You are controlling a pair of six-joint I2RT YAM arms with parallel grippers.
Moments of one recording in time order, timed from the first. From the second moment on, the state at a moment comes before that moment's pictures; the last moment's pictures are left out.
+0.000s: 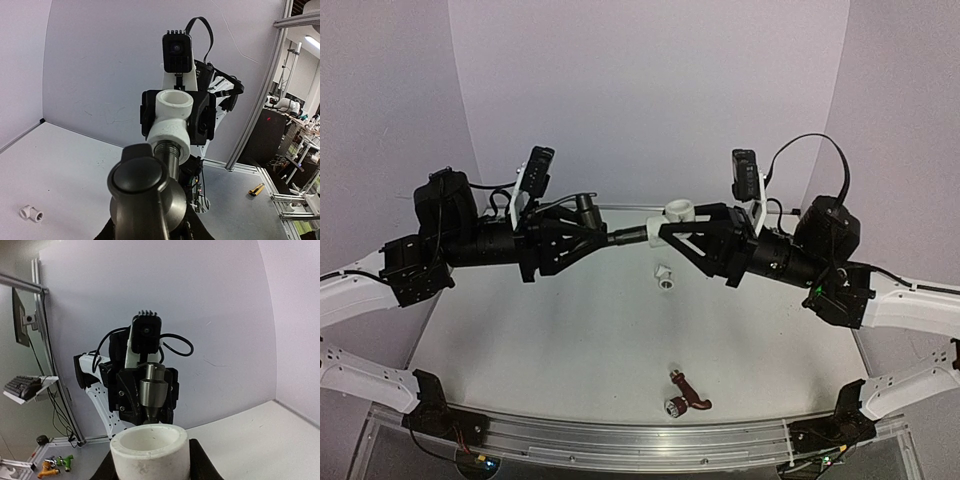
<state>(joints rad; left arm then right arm) -1.00 1.04 0.98 0.12 0.49 -0.23 1.03 1.16 0.91 0.51 -0.36 0.38</state>
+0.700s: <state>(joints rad) -1.03 0.99 1.00 -0.02 0.27 -0.26 1.02 1.19 0.96 0.34 -0.20 0.49</state>
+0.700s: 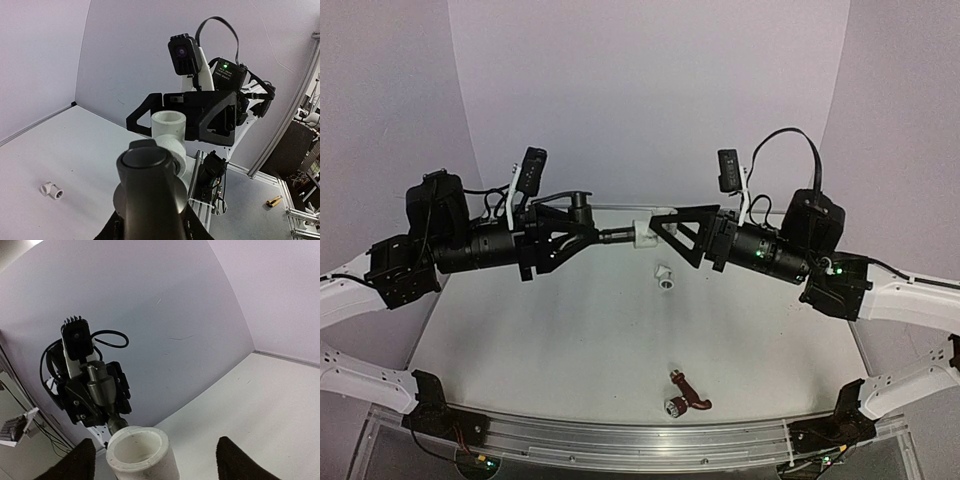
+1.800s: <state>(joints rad) -0.89 1.11 0.84 0.31 0.53 -1.15 1.04 1.01 0.92 0.00 -0.22 -1.58</state>
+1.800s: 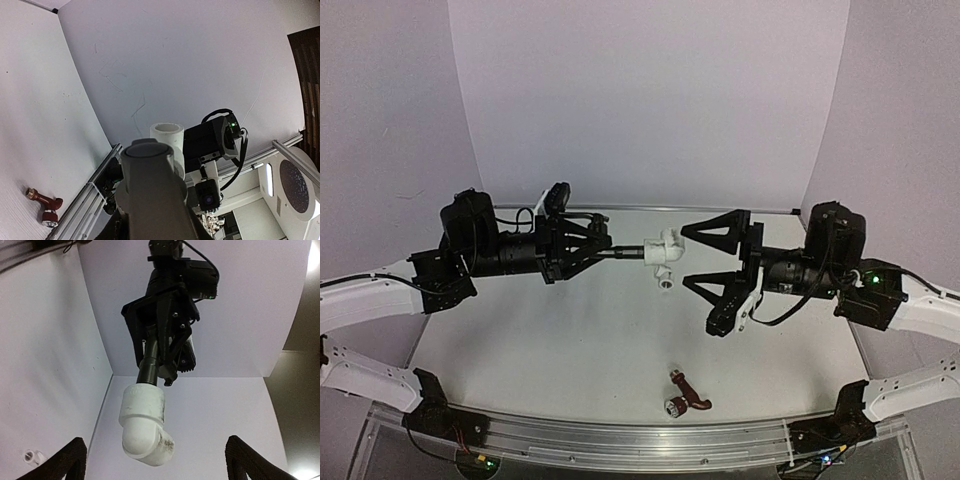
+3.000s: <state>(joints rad) -0.89 1.13 0.84 0.37 0.60 -1.23 1.04 1.20 1.00 0.13 -0.22 -1.67</state>
